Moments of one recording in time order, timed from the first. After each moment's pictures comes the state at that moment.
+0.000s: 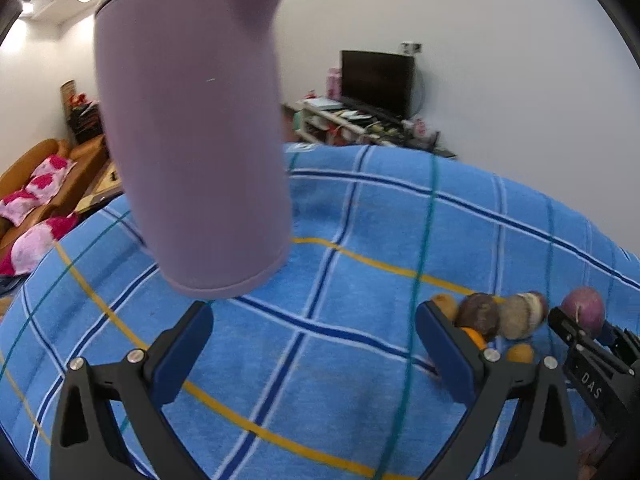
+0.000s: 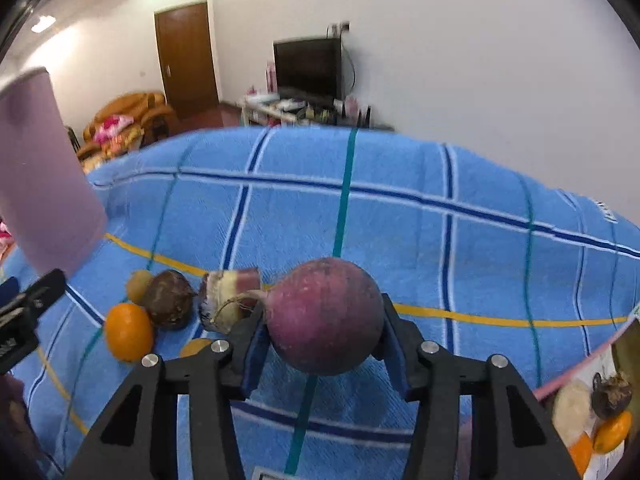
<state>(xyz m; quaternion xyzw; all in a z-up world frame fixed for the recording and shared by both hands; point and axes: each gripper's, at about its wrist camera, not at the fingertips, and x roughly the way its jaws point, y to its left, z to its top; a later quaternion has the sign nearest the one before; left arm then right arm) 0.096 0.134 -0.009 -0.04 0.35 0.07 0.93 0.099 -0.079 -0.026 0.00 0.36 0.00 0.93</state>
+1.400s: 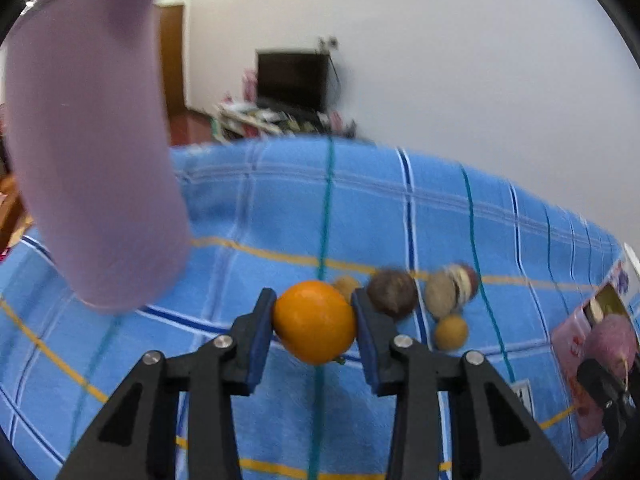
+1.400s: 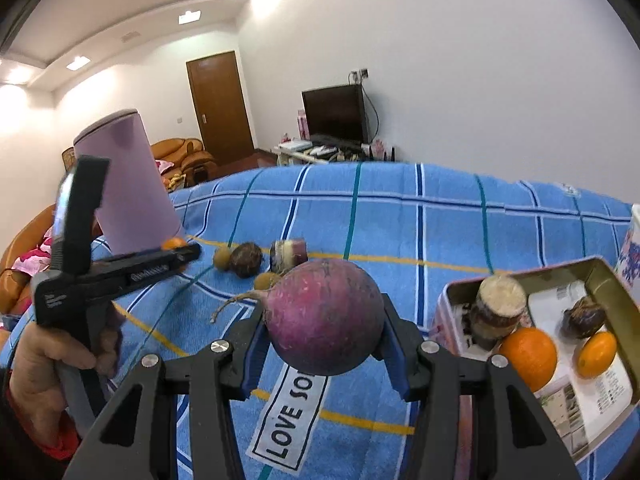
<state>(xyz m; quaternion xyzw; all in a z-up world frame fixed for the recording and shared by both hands) 0.093 0.115 -0.006 -0.04 0.34 -0.07 0.94 -0.021 -0.093 0.001 0.04 0.28 0.06 0.96</state>
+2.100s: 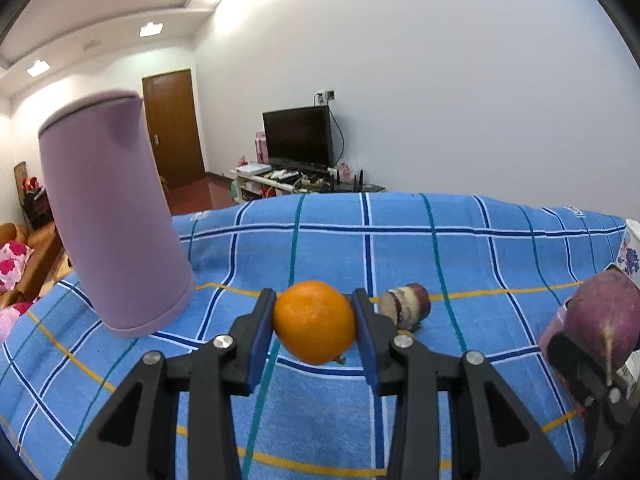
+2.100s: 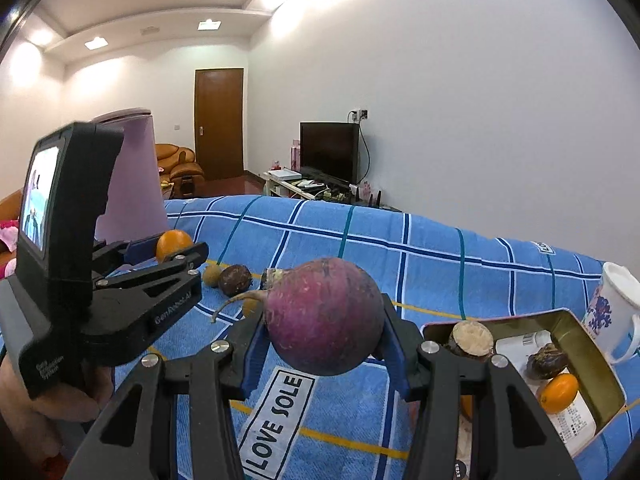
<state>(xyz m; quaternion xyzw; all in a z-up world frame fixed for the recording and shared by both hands) 0.048 0.056 0.009 0.04 0.24 -0.04 0.97 -0.041 -0.075 0.011 -0.04 0.22 0.03 0.97</state>
